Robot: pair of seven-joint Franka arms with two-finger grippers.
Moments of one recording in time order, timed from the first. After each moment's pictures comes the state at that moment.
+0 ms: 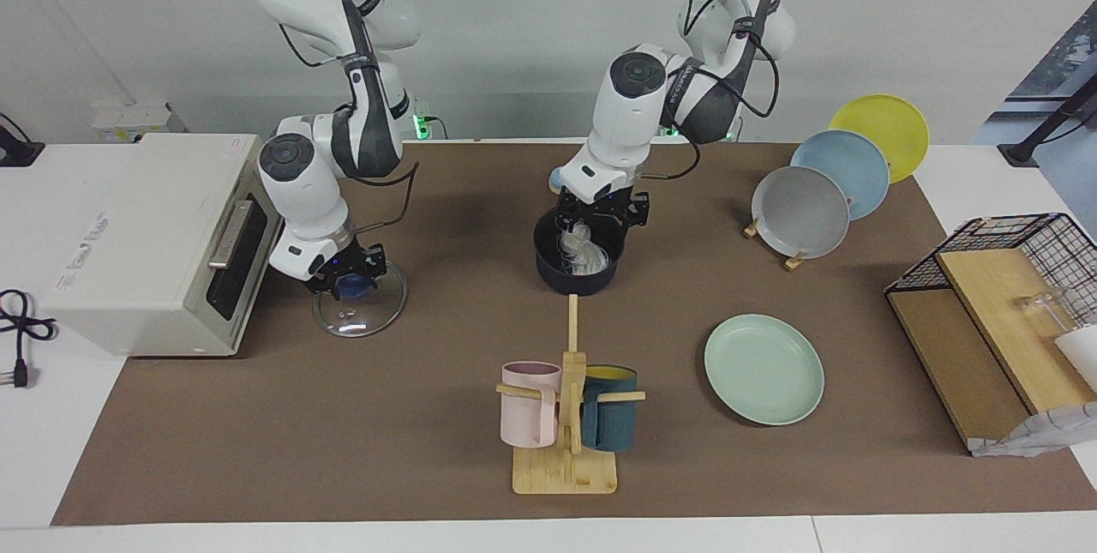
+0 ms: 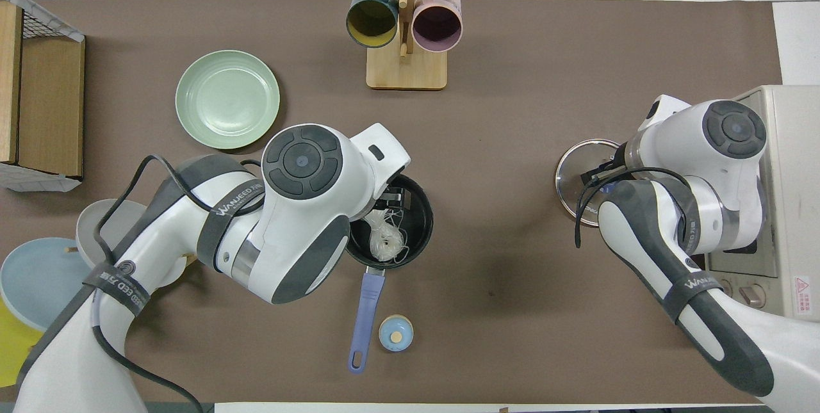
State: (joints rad) left arm -0.52 0.18 -0.16 -1.89 -0.04 2.09 -0.48; right arm 0.04 0.16 0.03 -2.15 -0.04 2.32 -0.22
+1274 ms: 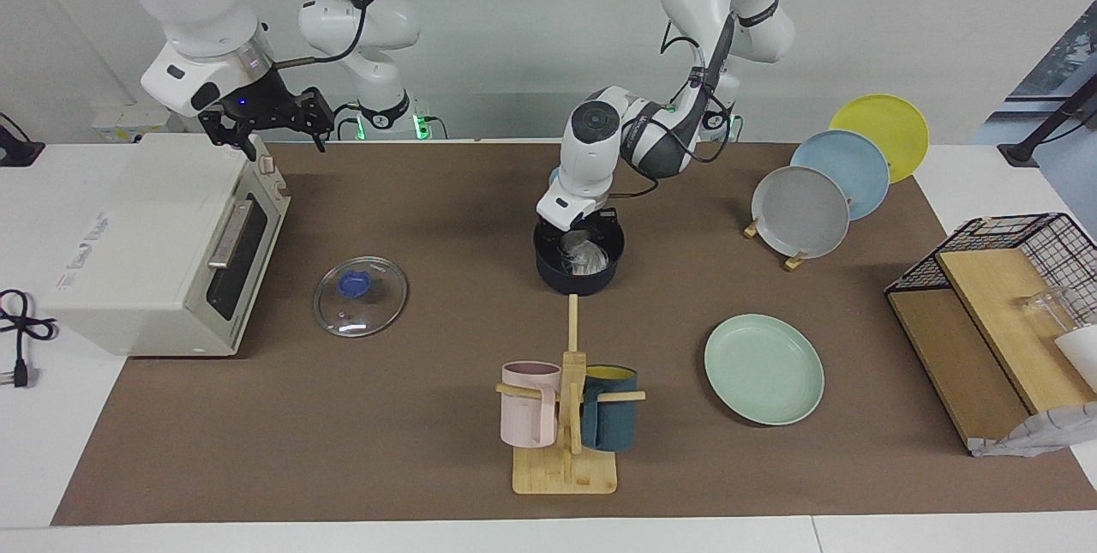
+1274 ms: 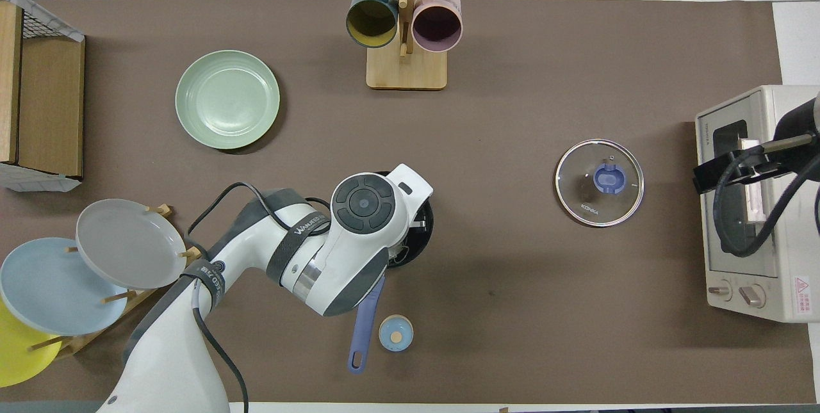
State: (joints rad) left arm -0.60 0.27 -0.16 -2.00 -0.04 2.24 -0.70; right arm 0.03 -0.01 0.01 -1.56 -0.04 1.41 -0.13
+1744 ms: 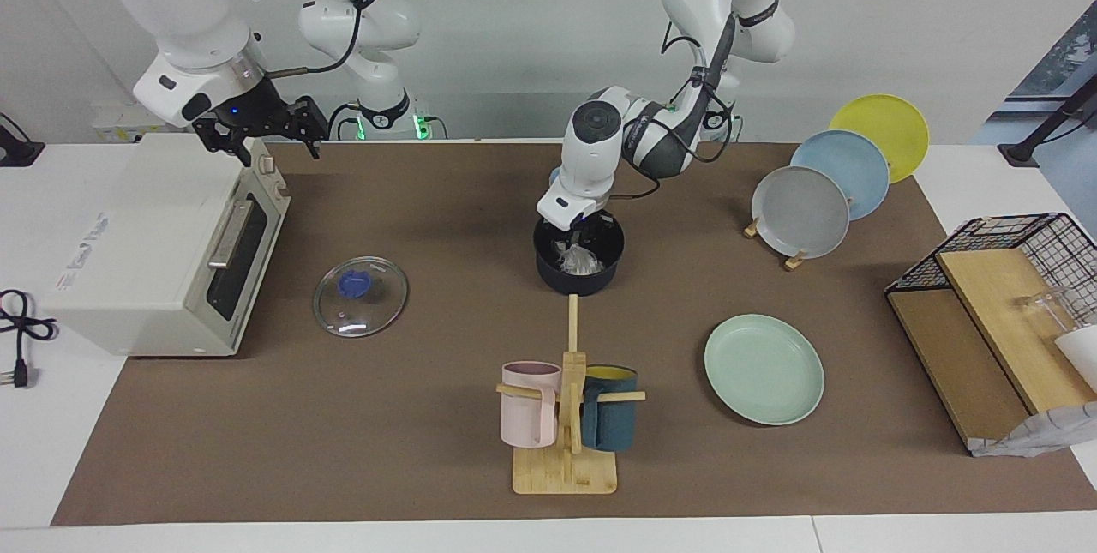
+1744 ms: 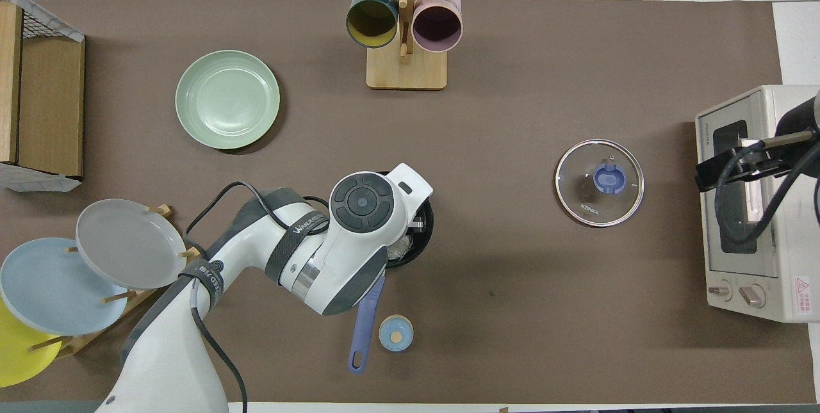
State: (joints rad) left arm -0.60 0.27 -0.15 -1.99 -0.04 2.23 -0.66; right arm 0.03 0.00 -0.02 -1.57 -0.04 1.42 -0.12
